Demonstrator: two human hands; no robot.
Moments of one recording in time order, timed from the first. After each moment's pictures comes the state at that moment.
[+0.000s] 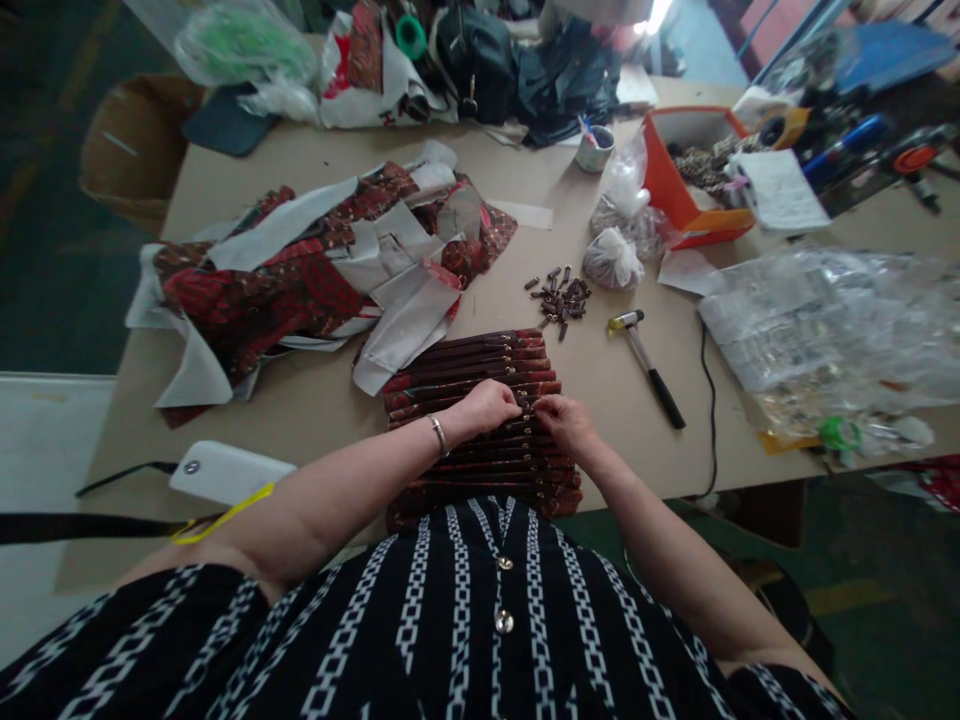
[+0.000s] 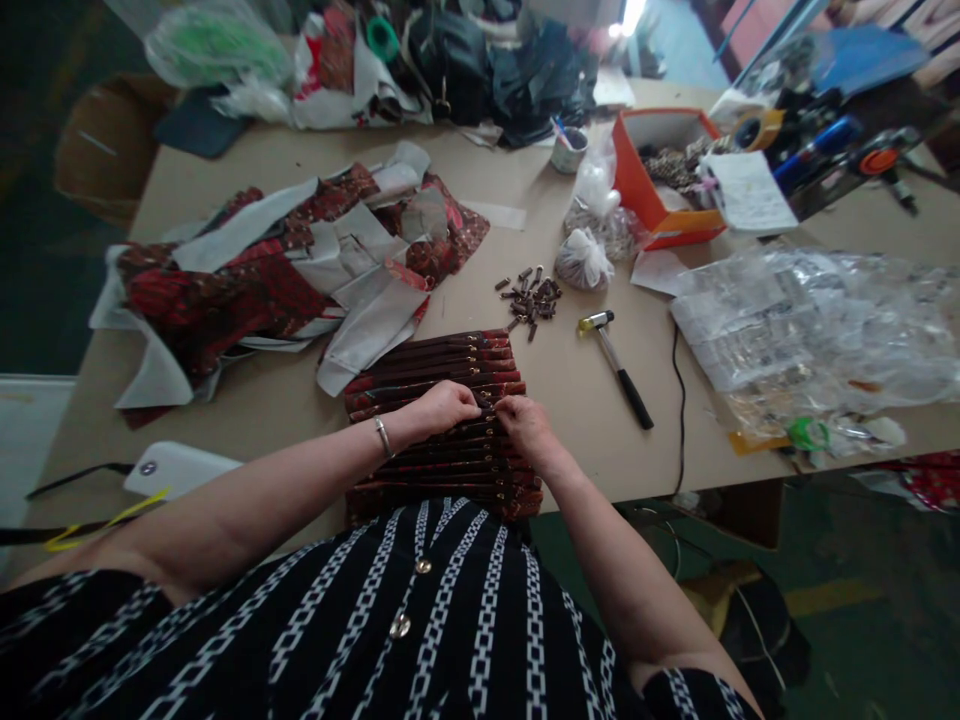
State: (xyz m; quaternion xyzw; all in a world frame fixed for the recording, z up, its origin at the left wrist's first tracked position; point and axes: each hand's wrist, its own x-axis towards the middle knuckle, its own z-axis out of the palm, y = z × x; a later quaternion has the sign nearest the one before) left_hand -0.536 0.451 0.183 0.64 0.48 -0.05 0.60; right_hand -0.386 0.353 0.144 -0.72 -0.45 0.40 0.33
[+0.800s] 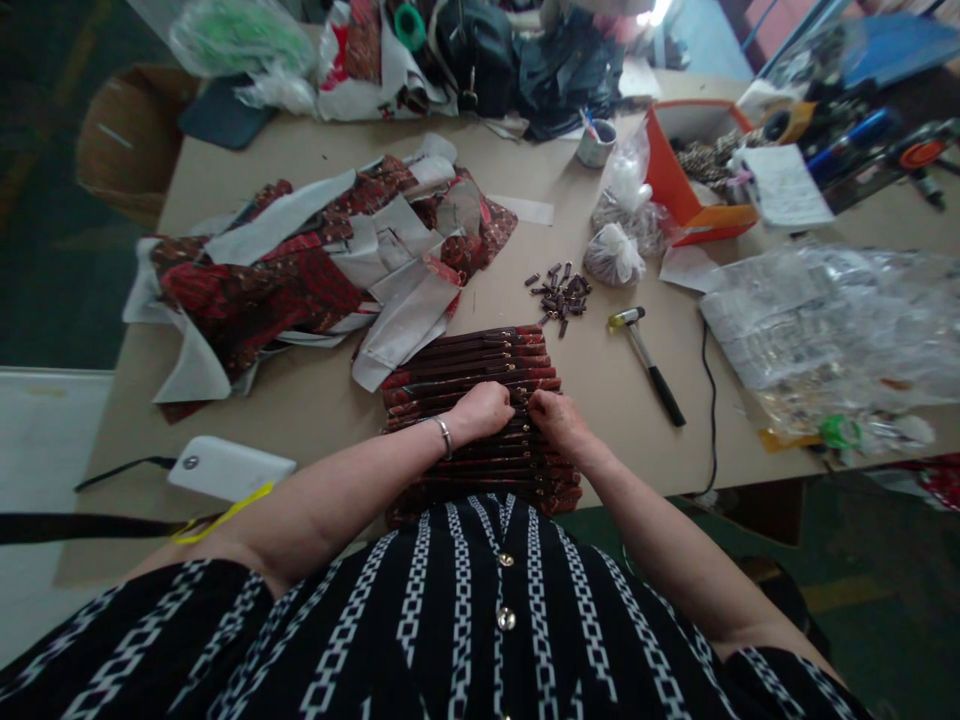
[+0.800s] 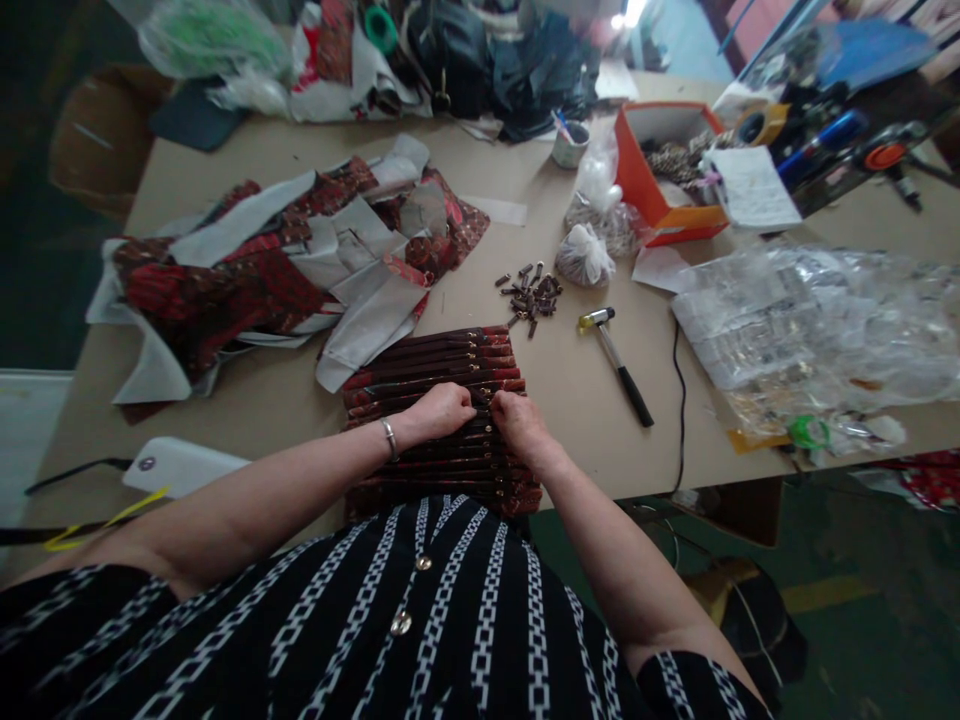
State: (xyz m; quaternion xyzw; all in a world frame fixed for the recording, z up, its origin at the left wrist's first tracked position) left_hand -0.538 0.453 0.165 0.79 0.43 -0.11 0.42; right_hand -0.392 0.362 0.140 -0.75 -0.59 0.28 0.10
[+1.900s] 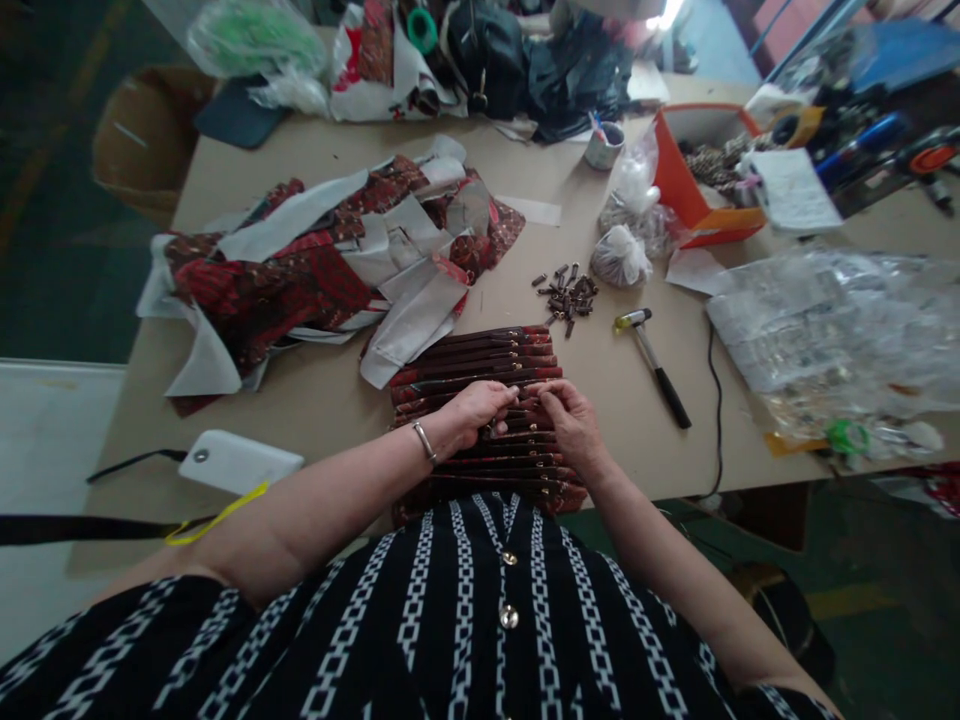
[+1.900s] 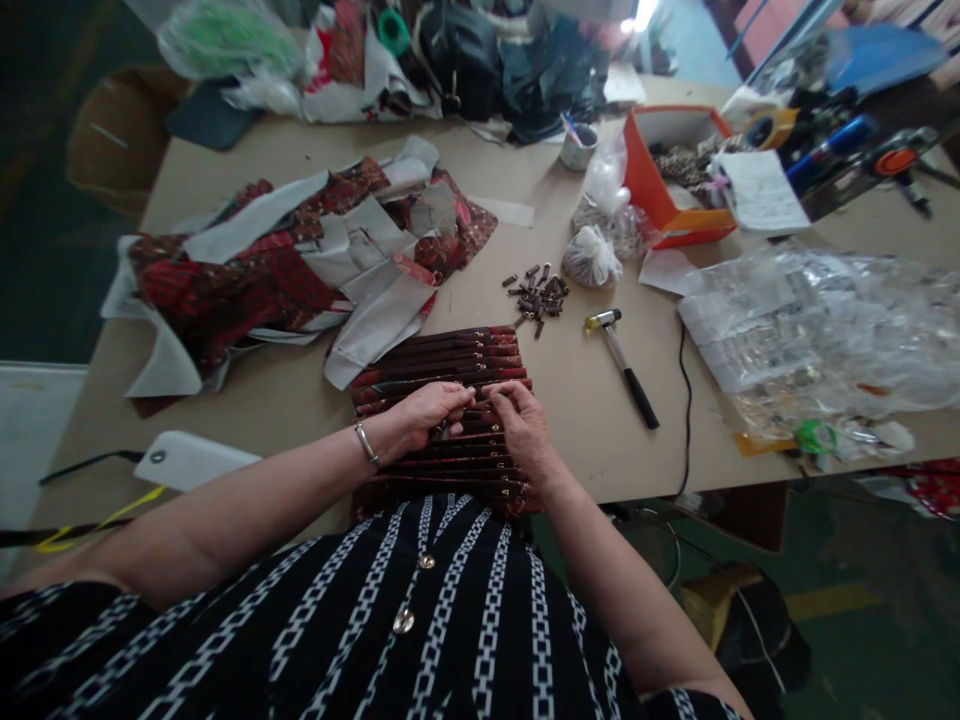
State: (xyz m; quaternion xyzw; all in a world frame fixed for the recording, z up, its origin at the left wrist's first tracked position) left_hand -0.555 0.441 0.192 0.37 0.47 0.05 0.80; right_hand -0.424 0.350 0.187 -0.61 -0.33 0.48 0.54
